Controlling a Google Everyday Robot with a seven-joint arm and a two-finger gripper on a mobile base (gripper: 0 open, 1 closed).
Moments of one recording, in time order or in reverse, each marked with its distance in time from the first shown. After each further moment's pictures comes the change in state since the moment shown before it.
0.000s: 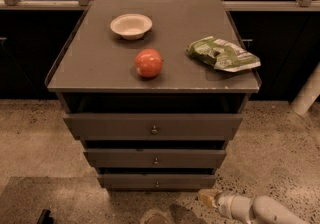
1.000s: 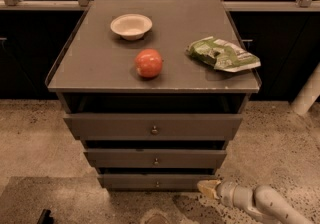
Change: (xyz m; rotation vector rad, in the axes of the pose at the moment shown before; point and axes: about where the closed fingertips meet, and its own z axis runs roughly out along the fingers) arm -0.011 -0.042 0.043 -0.180 -0.080 -0.139
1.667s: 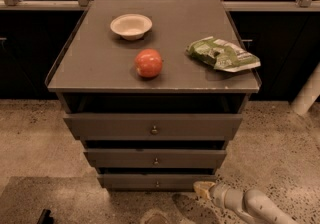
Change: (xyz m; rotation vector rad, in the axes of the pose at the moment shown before) arm 0.023 -0.016 0.033 0.078 -0.003 0.001
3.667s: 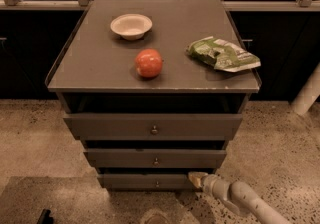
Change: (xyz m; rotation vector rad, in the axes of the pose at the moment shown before) arm -0.003 -0.056 0.065 0.122 -0.045 0.074
